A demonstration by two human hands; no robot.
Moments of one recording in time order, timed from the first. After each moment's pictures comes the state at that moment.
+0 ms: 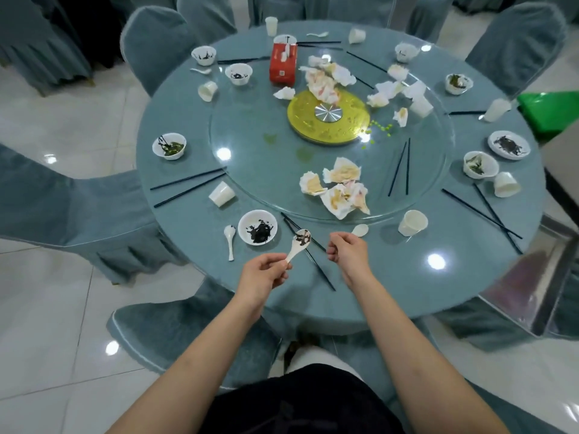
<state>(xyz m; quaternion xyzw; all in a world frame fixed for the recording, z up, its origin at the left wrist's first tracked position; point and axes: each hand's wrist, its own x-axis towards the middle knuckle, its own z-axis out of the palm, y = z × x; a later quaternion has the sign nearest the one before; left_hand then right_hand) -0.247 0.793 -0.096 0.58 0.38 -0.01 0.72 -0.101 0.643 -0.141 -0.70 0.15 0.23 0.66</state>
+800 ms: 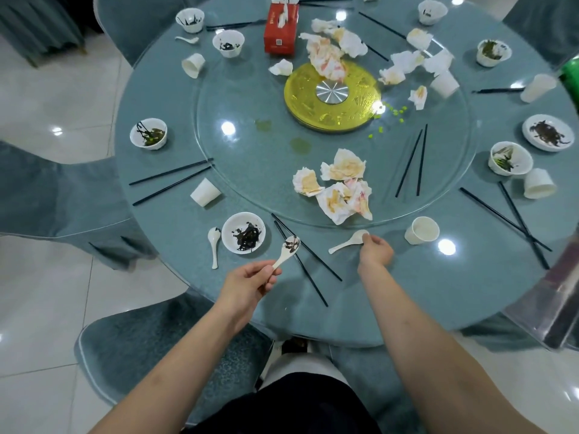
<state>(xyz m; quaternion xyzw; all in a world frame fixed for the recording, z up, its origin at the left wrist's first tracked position) -0.193 0.798 -0.116 0.45 0.44 -0.03 0.77 0.015 0.610 -0.236 -0.71 0.38 0.13 0.57</state>
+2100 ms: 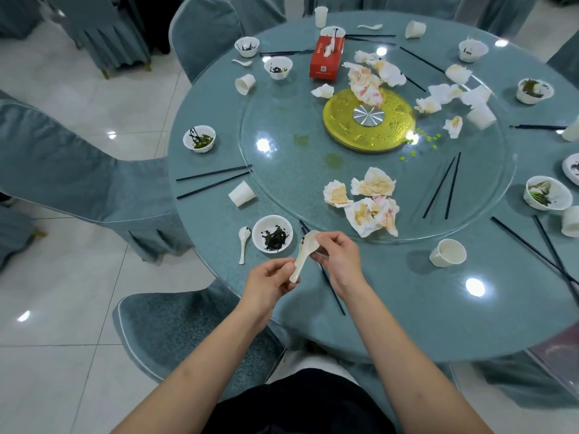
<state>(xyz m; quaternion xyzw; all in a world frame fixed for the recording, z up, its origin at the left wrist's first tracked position) -0.215 0.784 -0.101 0.48 0.43 0.06 0.76 -0.077 0.691 -0.138 -0.57 0.07 0.34 0.74</state>
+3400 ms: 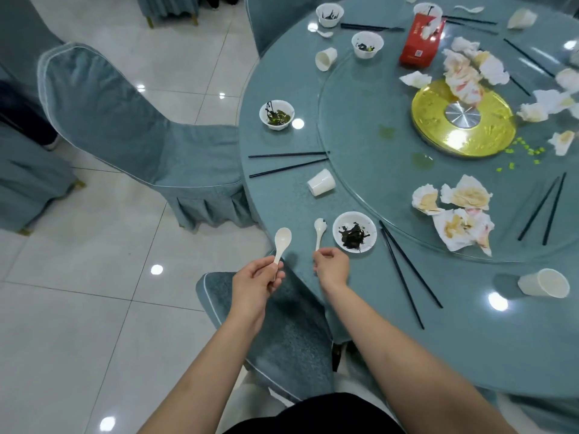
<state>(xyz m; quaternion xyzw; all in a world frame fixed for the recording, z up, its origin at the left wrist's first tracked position) -0.347 0.937 -0.118 0.38 0.54 0.17 0.73 -0.193 0.870 -0.245 -0.82 0.07 0.32 0.47</state>
